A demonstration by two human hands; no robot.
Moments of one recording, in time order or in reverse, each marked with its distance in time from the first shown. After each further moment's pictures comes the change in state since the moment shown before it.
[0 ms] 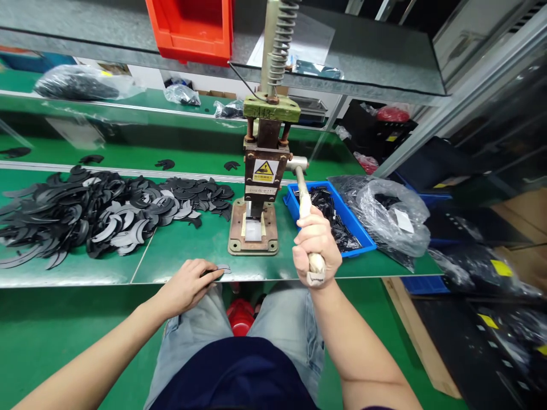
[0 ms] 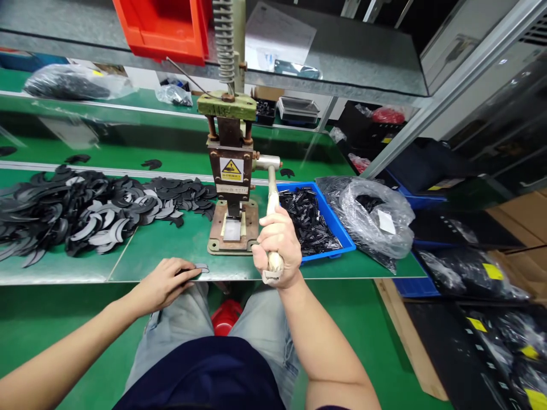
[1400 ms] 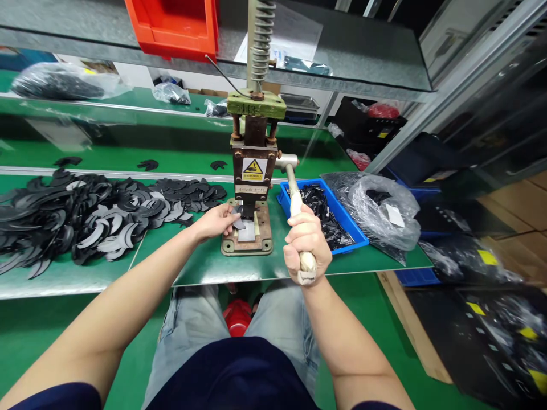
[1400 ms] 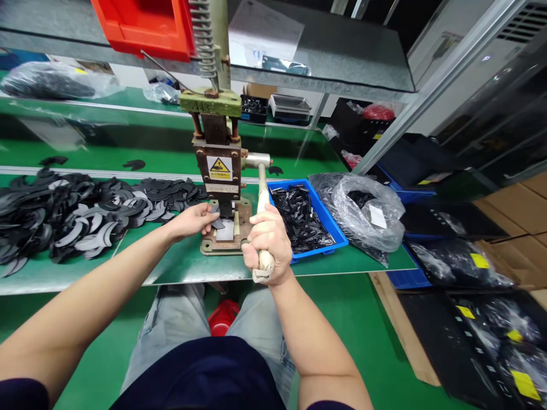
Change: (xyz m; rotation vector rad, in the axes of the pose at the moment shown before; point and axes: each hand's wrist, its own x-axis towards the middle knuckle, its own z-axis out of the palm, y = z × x) left_hand 0.189 -0.034 -0.029 -0.937 0.058 -0.628; right_hand 0.000 0.000 0.002 -0.014 0.019 -0.008
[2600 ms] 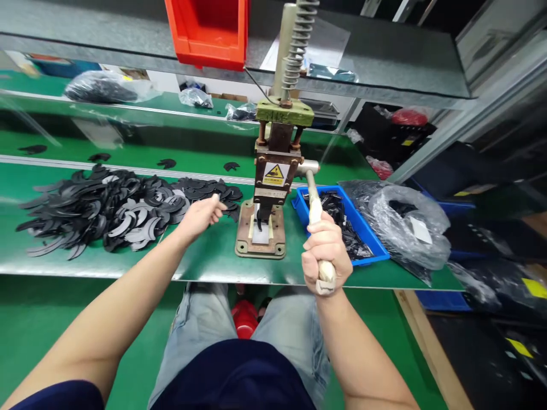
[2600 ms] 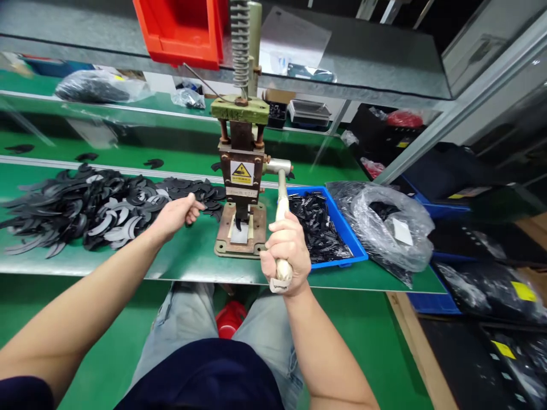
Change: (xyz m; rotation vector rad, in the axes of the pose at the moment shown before) left_hand -0.035 -0.015 -0.065 -0.008 0.371 0.158; right_hand 0.000 0.001 -0.001 0.005 0.009 -0.009
